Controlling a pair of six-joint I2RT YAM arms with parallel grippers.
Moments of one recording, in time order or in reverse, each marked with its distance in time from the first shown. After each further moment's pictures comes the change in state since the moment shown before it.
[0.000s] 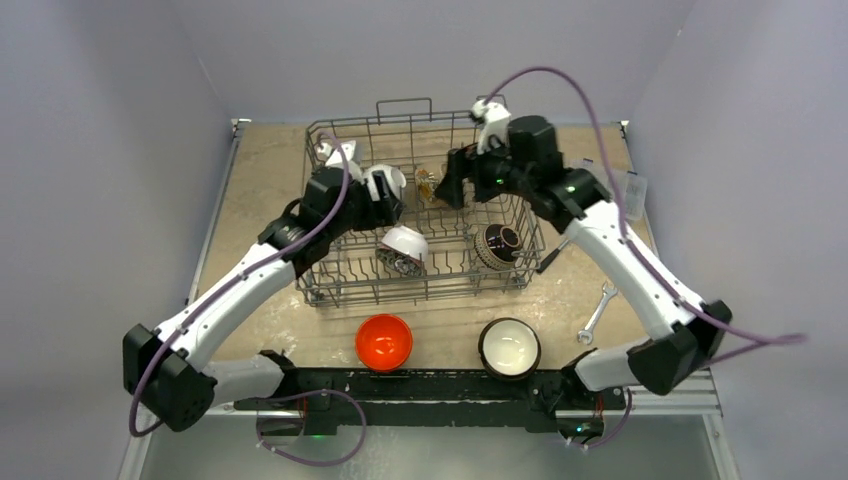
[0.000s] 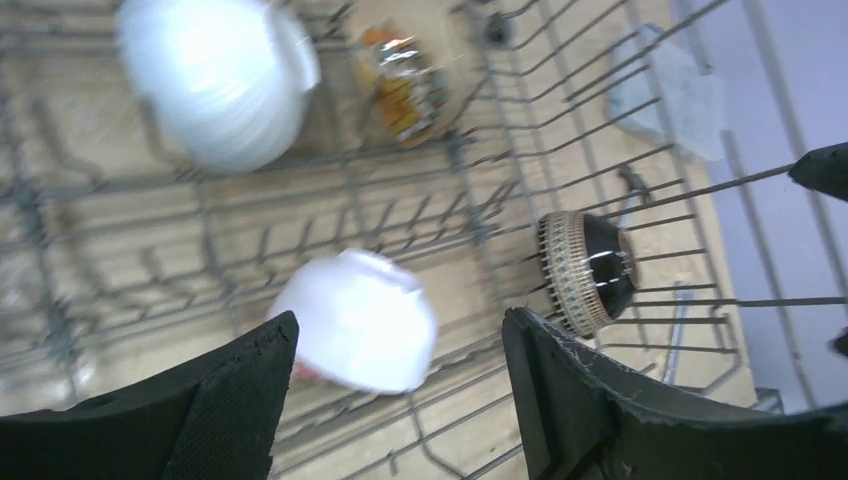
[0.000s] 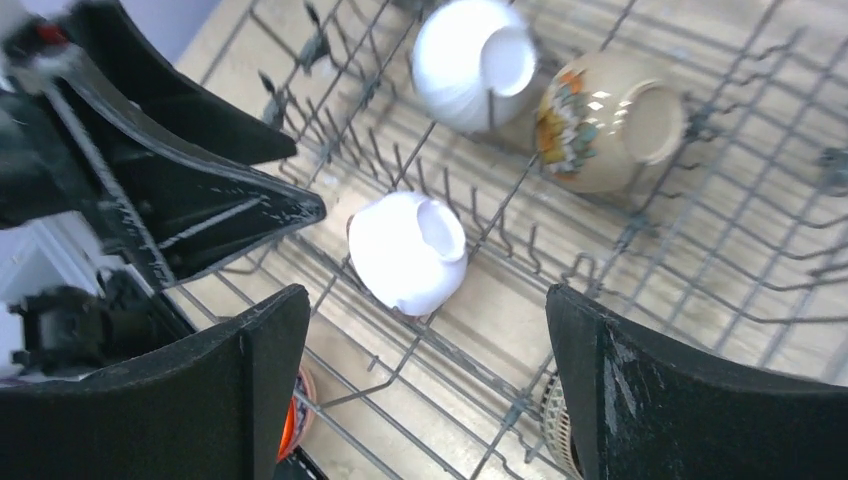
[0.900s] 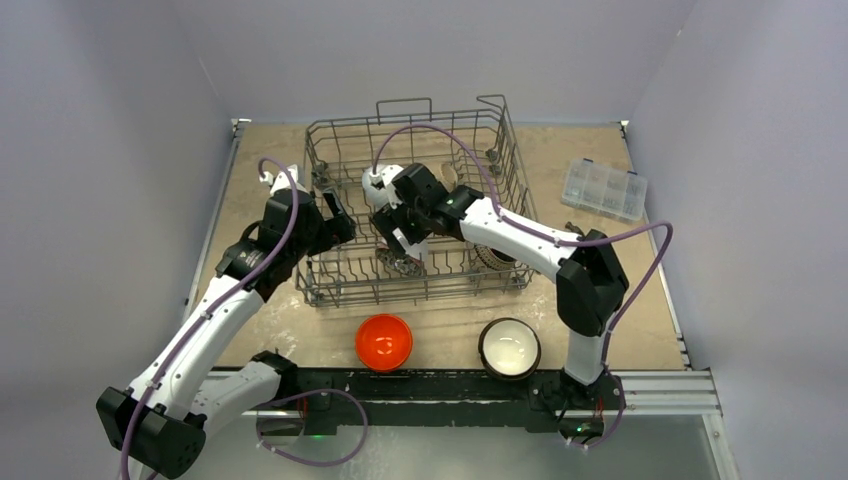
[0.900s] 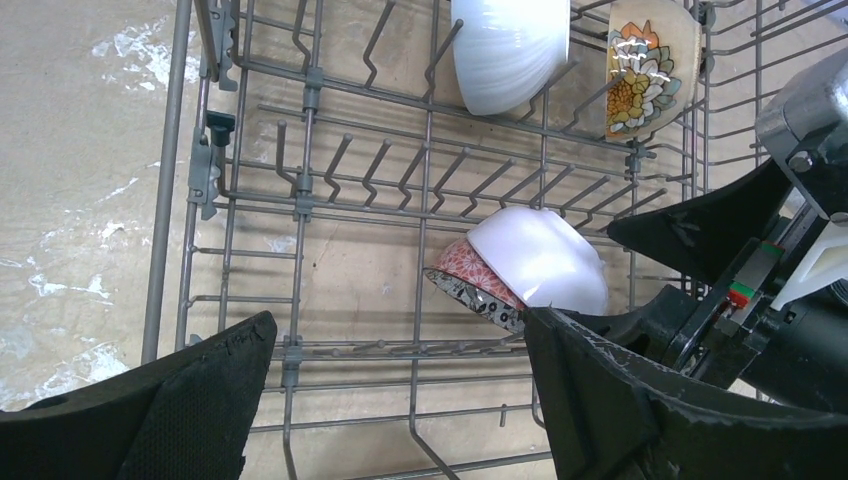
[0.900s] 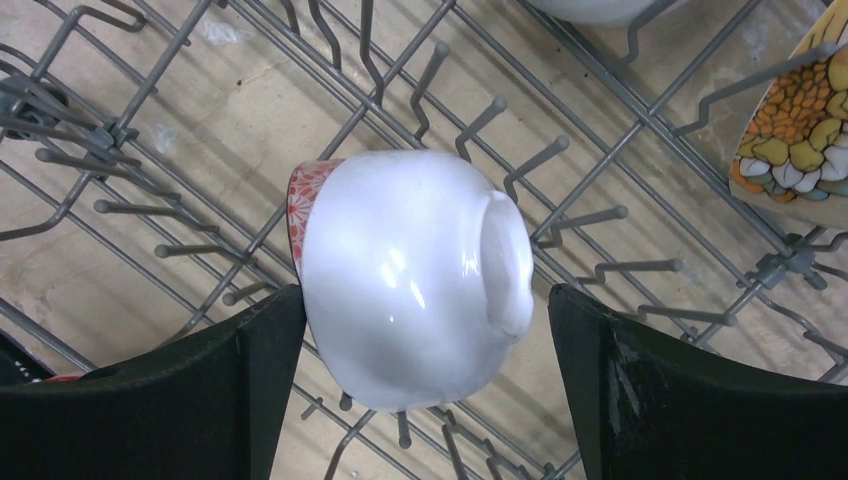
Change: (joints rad) left arm 0.172 -0.272 -0.135 -0.331 -0.150 -0.080; right arm 0.333 0.498 0.061 0.014 0.282 -0.156
